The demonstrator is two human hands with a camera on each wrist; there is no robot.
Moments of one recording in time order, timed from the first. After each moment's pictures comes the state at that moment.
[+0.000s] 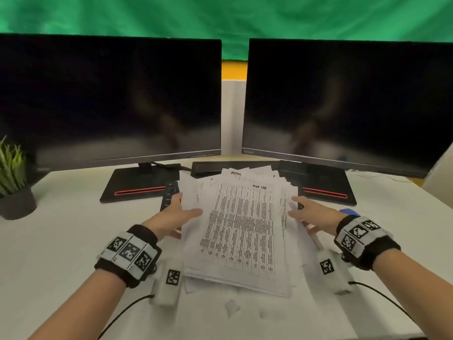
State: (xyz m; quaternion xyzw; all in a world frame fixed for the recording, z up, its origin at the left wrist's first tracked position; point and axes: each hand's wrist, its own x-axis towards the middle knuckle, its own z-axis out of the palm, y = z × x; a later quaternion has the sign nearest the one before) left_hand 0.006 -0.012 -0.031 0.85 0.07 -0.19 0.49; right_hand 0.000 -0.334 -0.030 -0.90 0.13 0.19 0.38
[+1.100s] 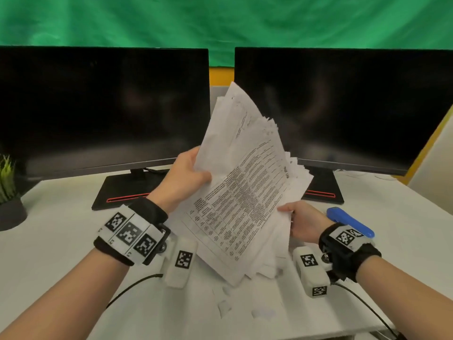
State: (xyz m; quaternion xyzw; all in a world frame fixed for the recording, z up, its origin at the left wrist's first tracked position) left_hand -0.025 -0.058 0.068 0.80 -0.16 -0.01 0.58; right_hand -0.025 -0.319 -0.028 -0.57 0.23 0.19 0.77
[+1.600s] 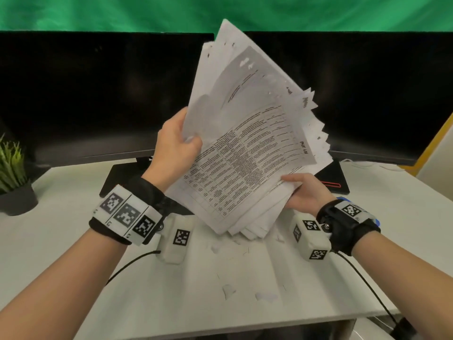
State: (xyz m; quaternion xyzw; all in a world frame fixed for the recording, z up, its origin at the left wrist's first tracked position) left_hand -0.020 -0.043 0.077 0.79 -0.21 0.20 0.54; right_hand -0.017 -0.307 0.000 -0.42 0.16 0.14 0.88
